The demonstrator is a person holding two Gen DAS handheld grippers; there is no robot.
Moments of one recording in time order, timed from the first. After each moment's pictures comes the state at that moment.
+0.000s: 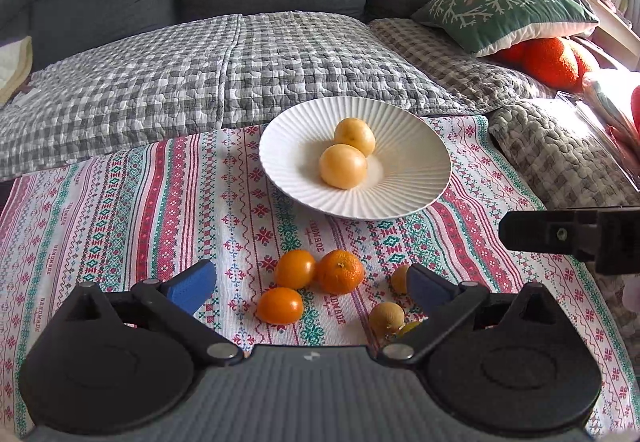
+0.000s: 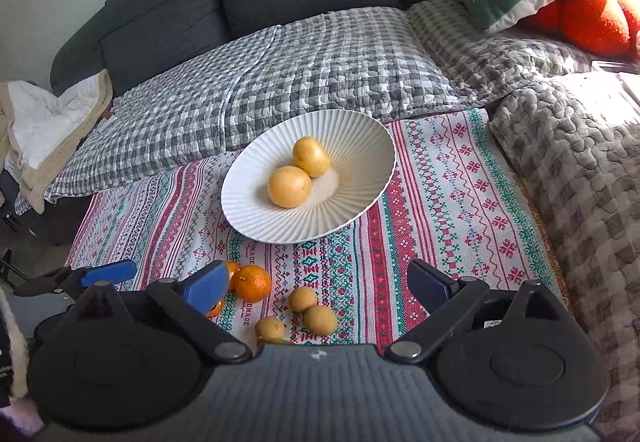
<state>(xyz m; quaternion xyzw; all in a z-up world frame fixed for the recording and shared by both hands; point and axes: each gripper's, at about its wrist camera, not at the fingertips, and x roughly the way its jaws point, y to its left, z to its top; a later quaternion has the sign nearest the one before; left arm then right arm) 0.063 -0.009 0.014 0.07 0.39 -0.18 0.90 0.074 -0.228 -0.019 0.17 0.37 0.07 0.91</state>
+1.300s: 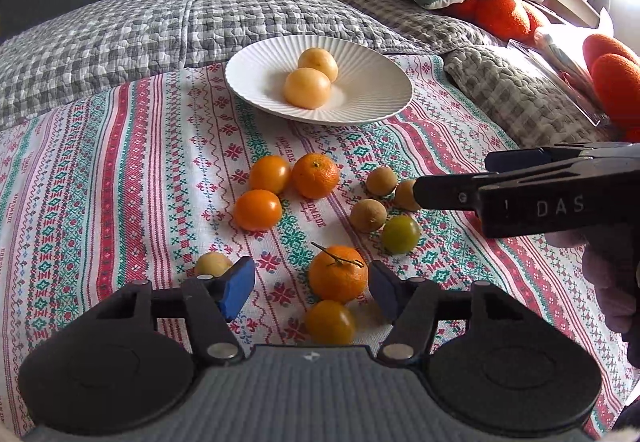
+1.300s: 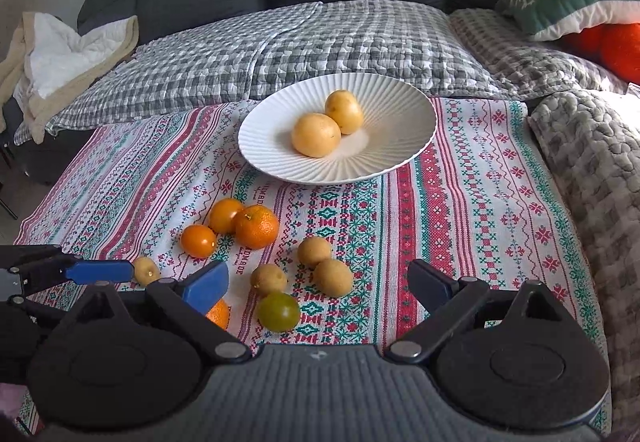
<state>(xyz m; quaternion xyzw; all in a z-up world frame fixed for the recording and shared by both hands) 0.035 0.016 -0.029 0.08 0.42 -0.26 0.87 0.070 -0.190 -0.064 0.09 0.36 0.10 0.92</state>
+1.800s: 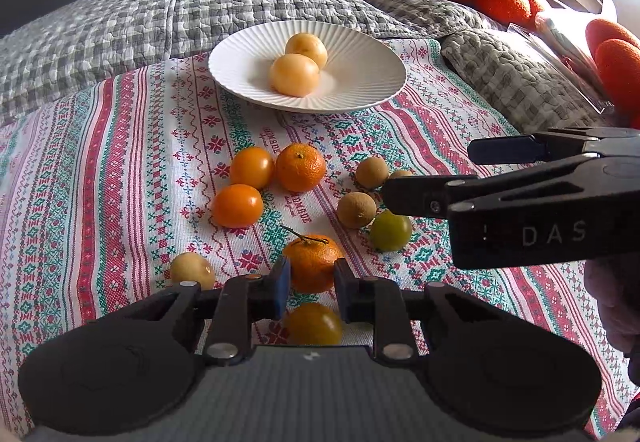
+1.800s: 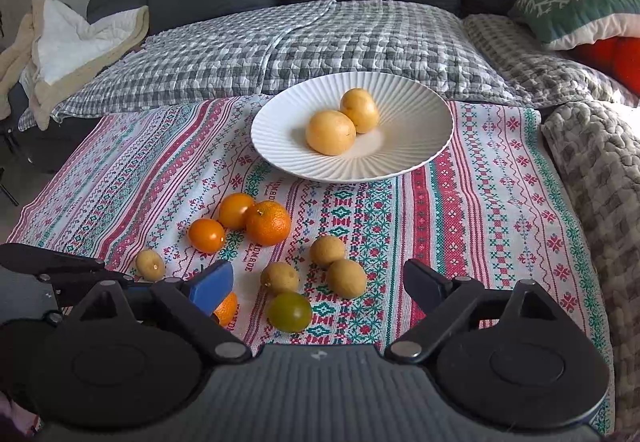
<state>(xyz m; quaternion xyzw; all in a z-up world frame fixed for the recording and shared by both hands) 0.039 0.004 -0.033 0.09 0.43 -0.26 0.86 0.069 -0.177 -0.060 0.07 0.36 0.12 0.92</state>
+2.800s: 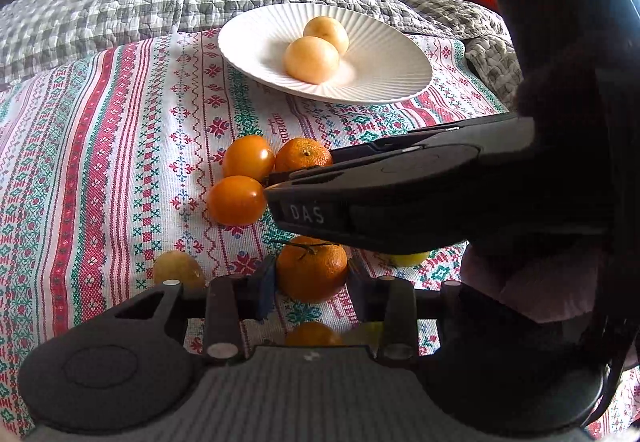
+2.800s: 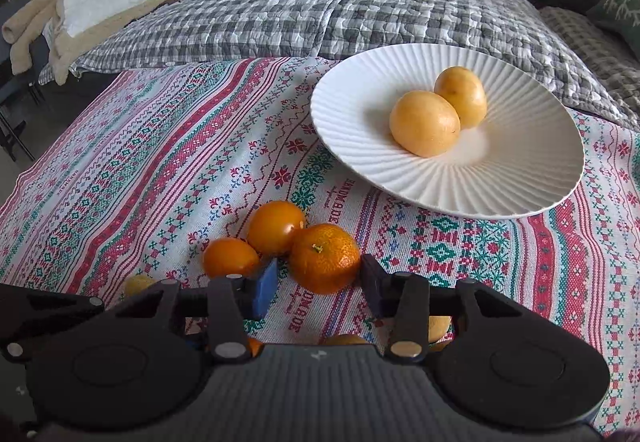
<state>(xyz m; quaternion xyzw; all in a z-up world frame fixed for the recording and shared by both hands) 0.060 -0.003 -0.052 0.05 0.45 -0.24 0.86 0.139 -0.126 -0.092 0.04 0.39 0.17 0.90</state>
